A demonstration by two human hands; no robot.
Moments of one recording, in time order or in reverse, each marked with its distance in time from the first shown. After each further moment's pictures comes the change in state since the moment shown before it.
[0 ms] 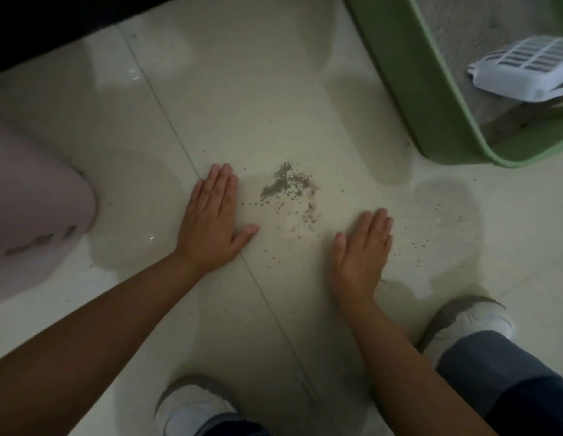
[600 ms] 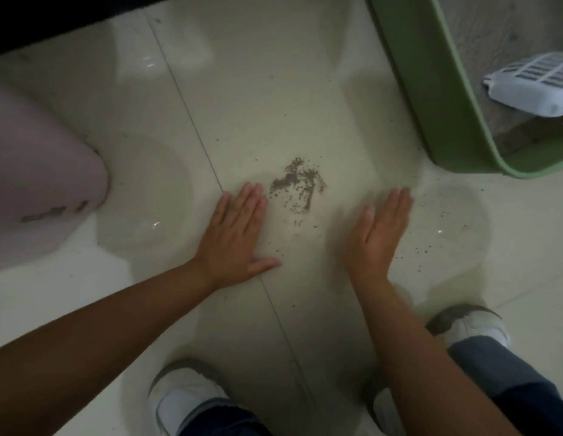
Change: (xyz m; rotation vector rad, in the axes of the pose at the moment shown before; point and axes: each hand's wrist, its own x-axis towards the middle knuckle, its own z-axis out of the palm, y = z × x) left_hand -0.024 0.026 0.000 0.078 -0.126 0.079; right_hand 0.027 -0.012 -0.015 0.229 0.082 0.020
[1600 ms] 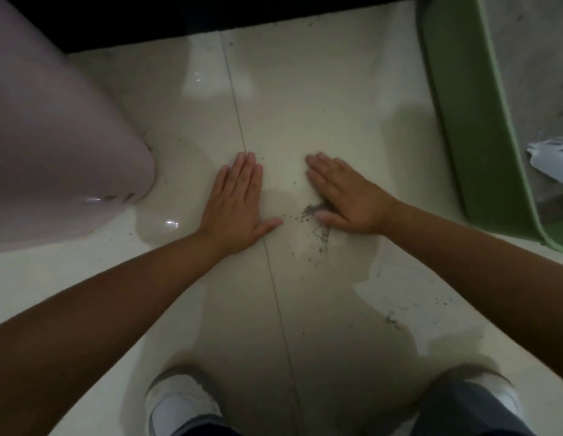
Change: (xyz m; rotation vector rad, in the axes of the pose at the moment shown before) left_hand 0.024 -0.046 -0.014 0.012 0.057 -0.273; right_hand 0.106 -0.064 0.033 -0.505 -0.673 -1.299
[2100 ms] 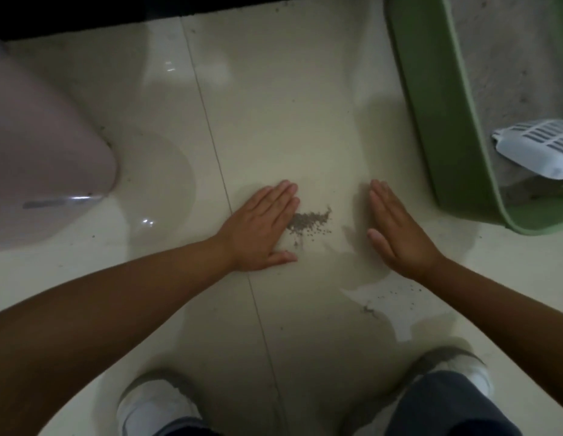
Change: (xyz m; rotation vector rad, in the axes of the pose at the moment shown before) left_hand 0.008 0.049 0.015 0.009 -0.012 0.493; right_hand -0.116 -0.004 -0.001 0.159 0.109 0.414
